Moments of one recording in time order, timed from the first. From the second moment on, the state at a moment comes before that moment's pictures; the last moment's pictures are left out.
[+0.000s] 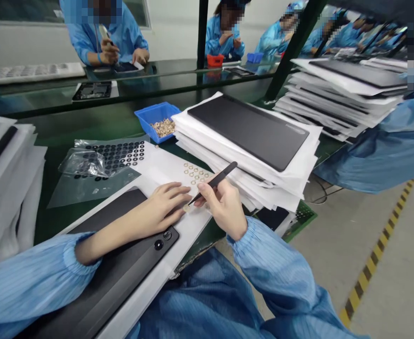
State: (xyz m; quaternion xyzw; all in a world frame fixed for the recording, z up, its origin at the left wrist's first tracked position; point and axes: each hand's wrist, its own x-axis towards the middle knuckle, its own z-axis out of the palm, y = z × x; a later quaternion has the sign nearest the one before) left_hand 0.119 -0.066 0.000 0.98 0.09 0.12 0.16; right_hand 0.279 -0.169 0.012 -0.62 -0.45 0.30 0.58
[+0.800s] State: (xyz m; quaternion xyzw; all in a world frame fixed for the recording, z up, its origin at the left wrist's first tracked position) left_hand 0.030 -0.122 0.006 0.98 0.09 0.13 0.15; right_hand 0.222 -0.195 -0.008 -0.65 -0.38 0.34 0.56
